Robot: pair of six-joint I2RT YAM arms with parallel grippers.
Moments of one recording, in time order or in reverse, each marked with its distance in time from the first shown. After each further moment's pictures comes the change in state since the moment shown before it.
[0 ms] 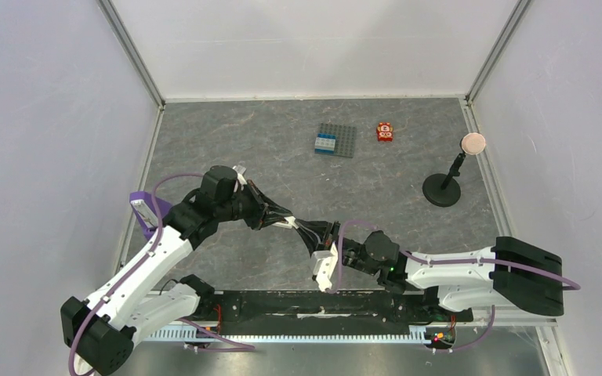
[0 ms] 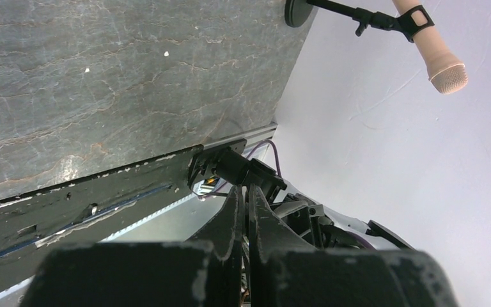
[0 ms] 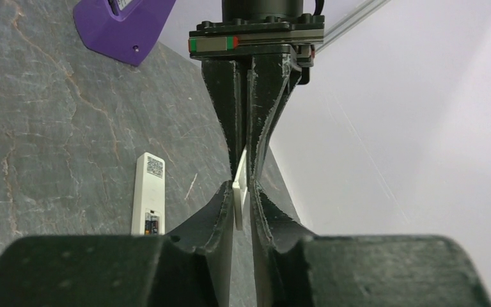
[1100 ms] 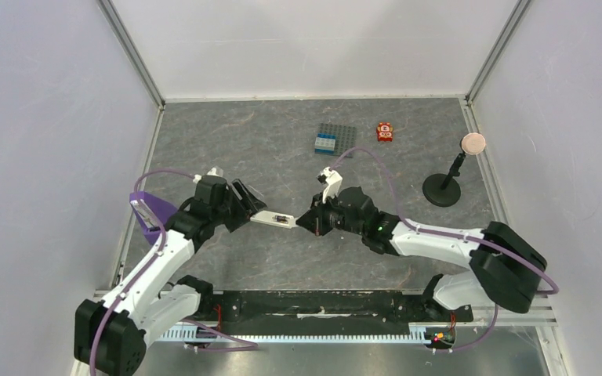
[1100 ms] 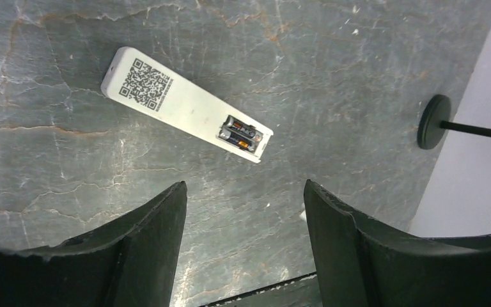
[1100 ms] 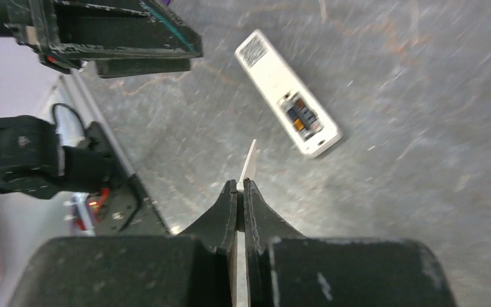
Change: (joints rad) left arm 0.185 -0.018 -0.172 0.055 -0.325 0.418; right arm -0.318 0.126 0.271 -0.634 -0.139 1.385
